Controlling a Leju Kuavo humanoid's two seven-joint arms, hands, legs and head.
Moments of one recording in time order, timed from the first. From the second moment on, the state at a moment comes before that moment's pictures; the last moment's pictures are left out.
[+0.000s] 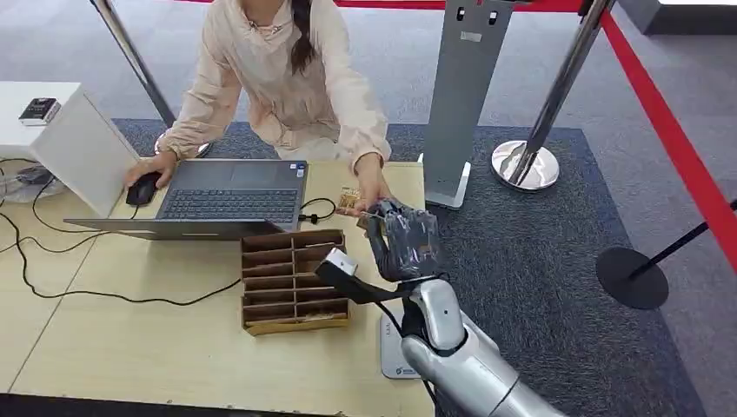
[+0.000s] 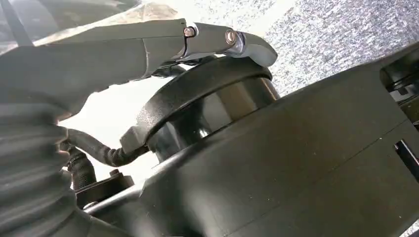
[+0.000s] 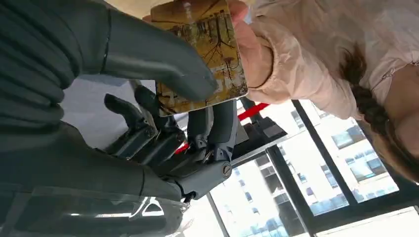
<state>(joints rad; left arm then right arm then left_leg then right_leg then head) -0.22 -0.01 -1.36 -0.20 0.71 0.00 0.47 -0.40 0.00 0.71 -1.30 1.06 -0.69 0.24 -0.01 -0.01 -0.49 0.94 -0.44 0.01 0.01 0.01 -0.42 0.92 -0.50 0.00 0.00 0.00</state>
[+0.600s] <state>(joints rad) -0.22 -0.01 -1.36 -0.20 0.71 0.00 0.47 -0.41 -0.02 0.67 -1.34 1.01 -0.68 0.26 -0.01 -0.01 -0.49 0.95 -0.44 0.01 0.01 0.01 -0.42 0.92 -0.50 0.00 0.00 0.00</state>
